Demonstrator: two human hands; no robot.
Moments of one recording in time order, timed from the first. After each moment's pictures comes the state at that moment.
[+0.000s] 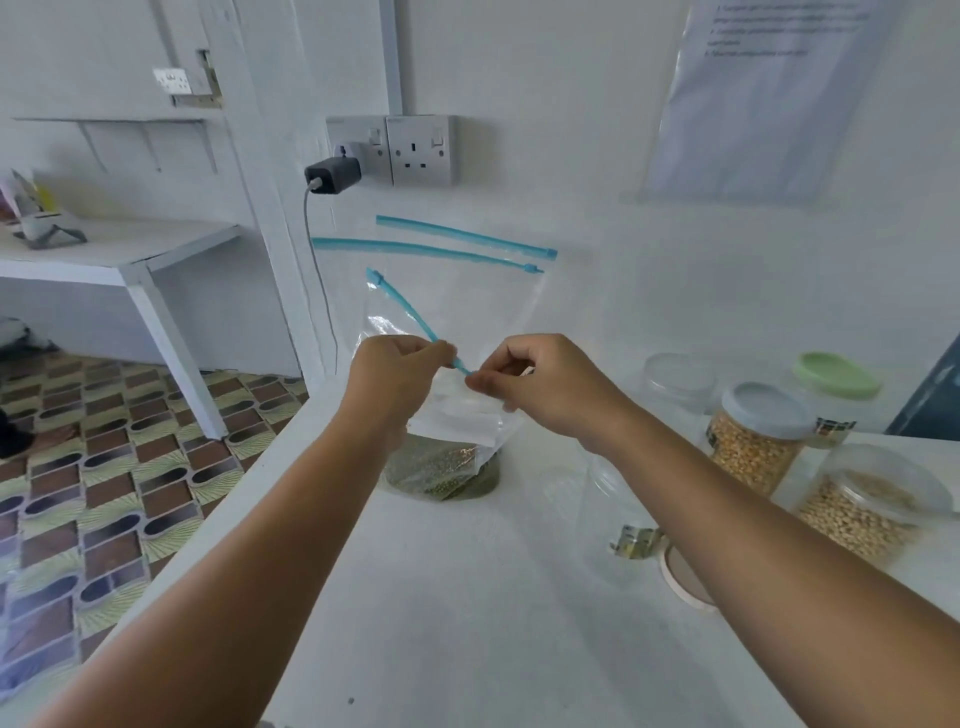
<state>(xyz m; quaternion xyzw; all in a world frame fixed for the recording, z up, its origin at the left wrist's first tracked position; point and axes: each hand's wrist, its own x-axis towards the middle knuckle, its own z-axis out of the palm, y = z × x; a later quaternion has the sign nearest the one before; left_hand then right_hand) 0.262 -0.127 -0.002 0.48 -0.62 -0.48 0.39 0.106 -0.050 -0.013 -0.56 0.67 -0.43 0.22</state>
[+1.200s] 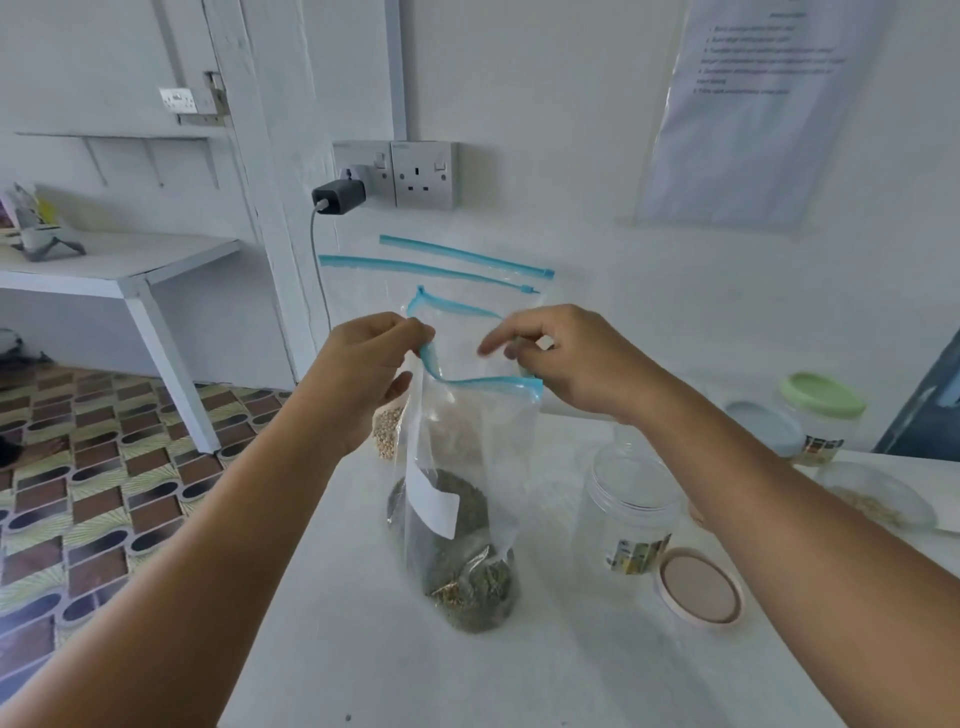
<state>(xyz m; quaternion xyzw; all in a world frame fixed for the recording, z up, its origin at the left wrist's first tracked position) 0.290 -0.129 0.027 0.39 -0.59 -0.57 0.42 0.101 -0.033 0.041 -0.64 0.69 -0.34 0.10</state>
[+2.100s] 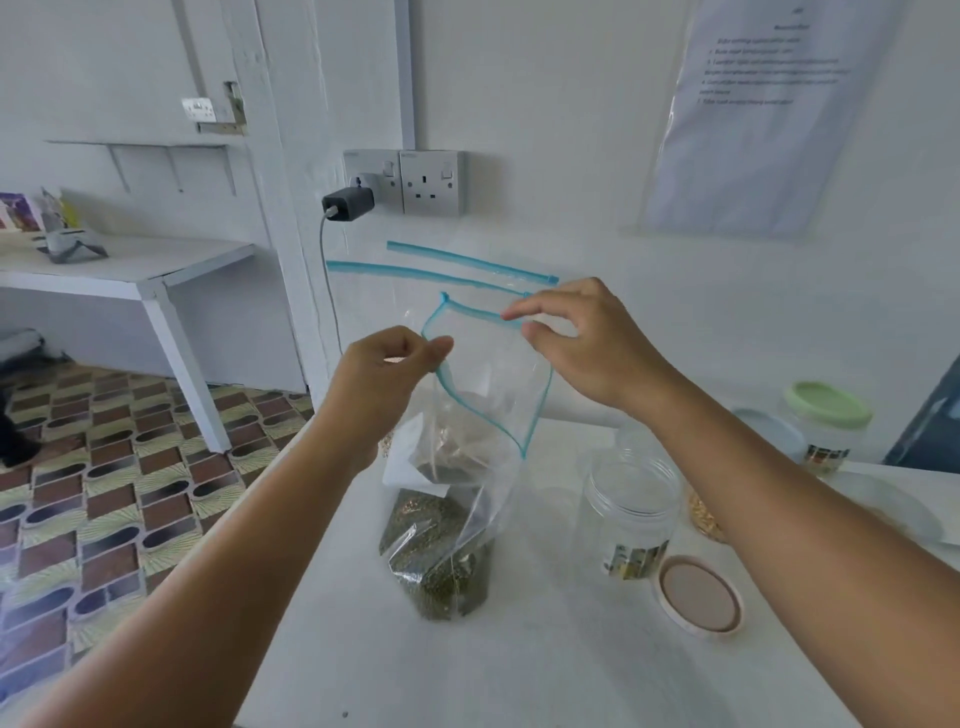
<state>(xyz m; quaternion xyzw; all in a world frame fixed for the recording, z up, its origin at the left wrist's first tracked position) 0.286 -0.133 0.002 0.37 -0.67 -0.46 0.45 0.079 -0.041 0.037 -0.63 0.67 -0.40 0.01</state>
